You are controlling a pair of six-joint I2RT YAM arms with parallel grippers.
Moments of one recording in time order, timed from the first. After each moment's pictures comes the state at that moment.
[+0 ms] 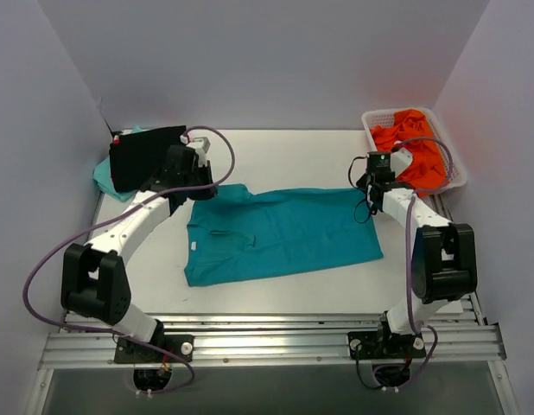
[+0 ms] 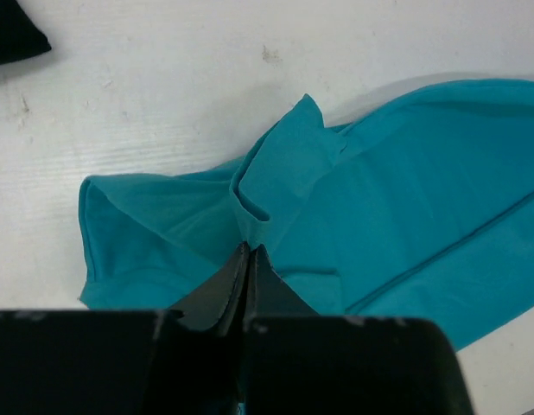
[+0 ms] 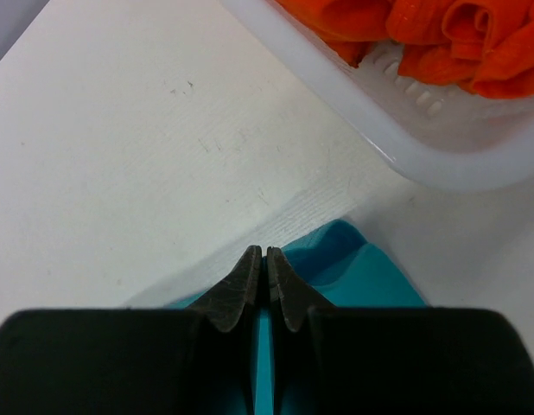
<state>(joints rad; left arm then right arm) -0.31 1.59 1.24 -0.35 0.11 -0.31 0.08 1.66 1.06 -0.11 0.33 0.70</state>
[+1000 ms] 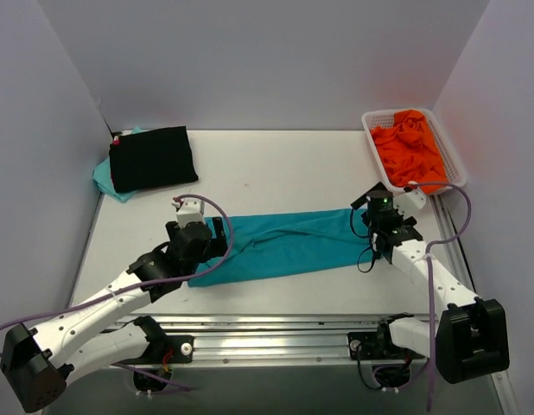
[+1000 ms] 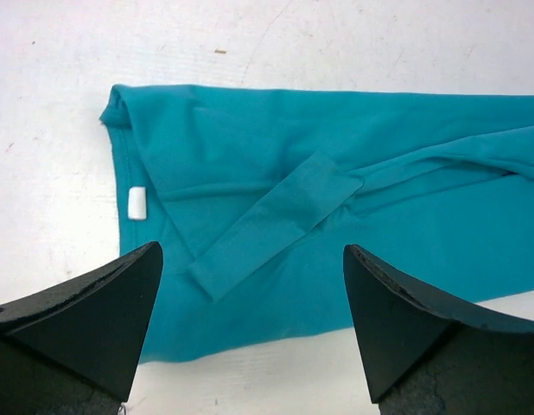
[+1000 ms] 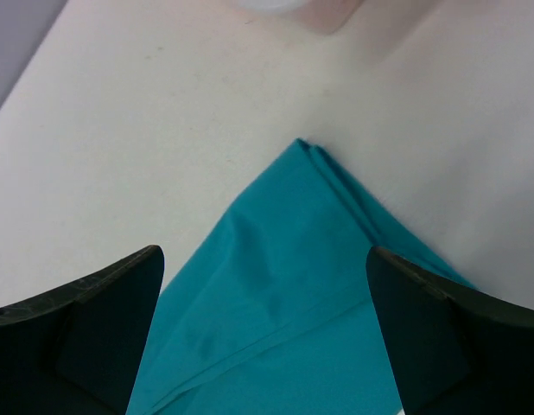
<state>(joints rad) -0.81 0.93 0.71 -0.44 -0.57 -0.63 0.19 1.14 0.63 -0.20 0.51 0.91</state>
